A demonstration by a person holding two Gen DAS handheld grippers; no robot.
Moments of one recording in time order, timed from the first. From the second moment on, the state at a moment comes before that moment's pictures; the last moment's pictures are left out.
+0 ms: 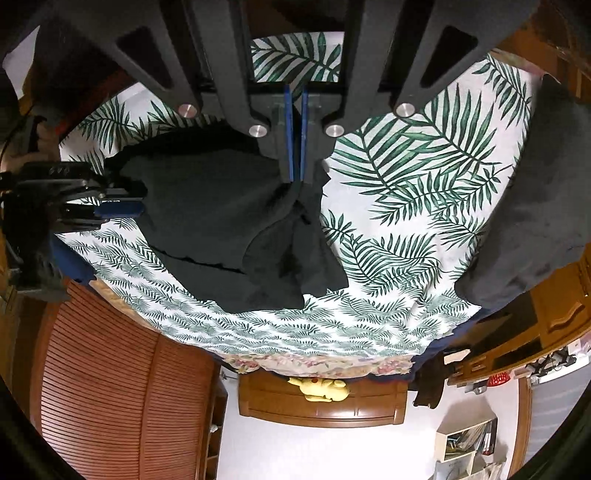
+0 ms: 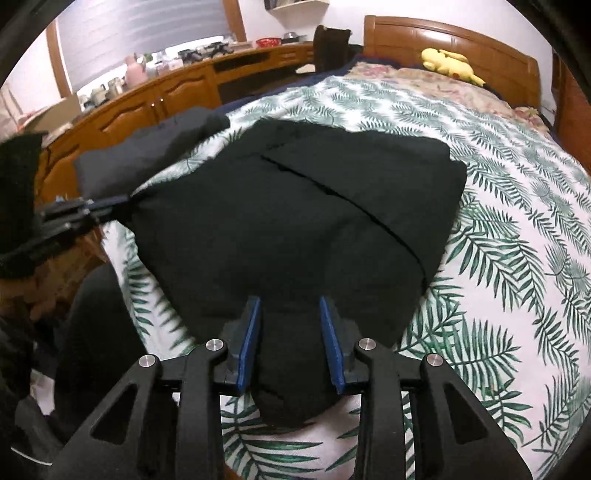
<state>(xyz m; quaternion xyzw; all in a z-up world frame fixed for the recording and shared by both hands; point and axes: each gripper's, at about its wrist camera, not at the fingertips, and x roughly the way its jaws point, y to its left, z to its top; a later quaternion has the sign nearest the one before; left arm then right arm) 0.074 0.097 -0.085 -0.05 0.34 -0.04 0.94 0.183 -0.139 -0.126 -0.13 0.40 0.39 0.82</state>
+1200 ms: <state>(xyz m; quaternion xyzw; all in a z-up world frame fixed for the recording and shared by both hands) 0.060 0.094 -0.088 -0.07 0.38 -0.06 0.92 0.244 -0.170 -0.100 -0.13 0.38 0.31 0.86</state>
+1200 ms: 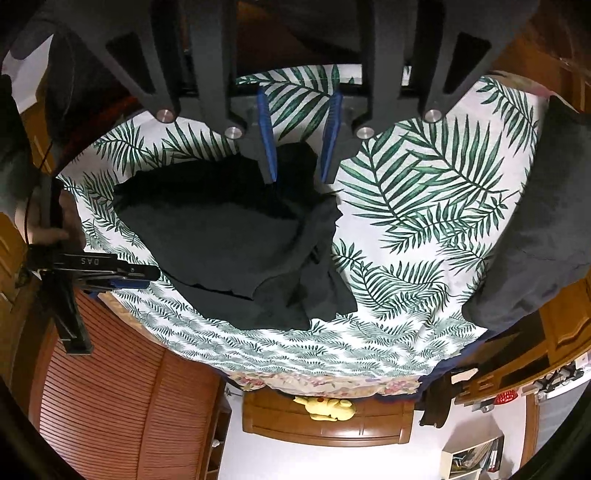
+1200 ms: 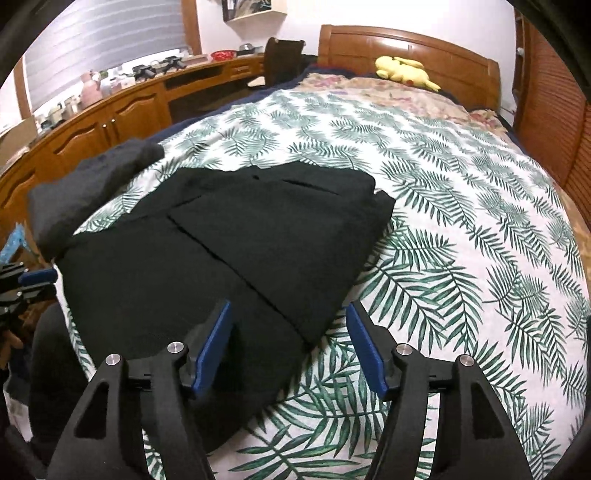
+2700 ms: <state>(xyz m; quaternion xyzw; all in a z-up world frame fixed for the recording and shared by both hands) 0.083 0.101 -0.123 -0.13 0.40 -0.09 0.90 0.403 -0.151 -0.147 0.00 0.48 0.32 0.82</state>
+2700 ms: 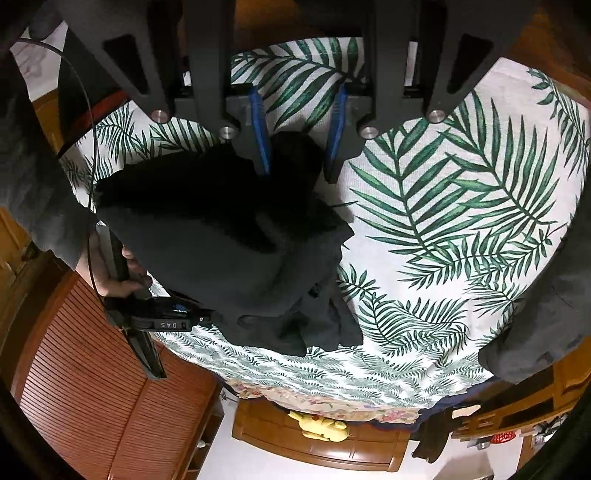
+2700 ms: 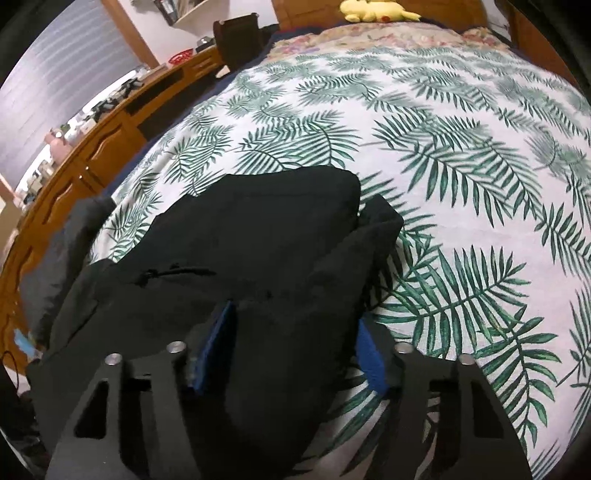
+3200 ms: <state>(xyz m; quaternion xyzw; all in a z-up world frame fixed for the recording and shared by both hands) 0.072 0.106 -0.085 -0.10 0.34 -0.09 0.93 0.368 -0.116 -0.088 -0.10 0.38 0.31 0.87</state>
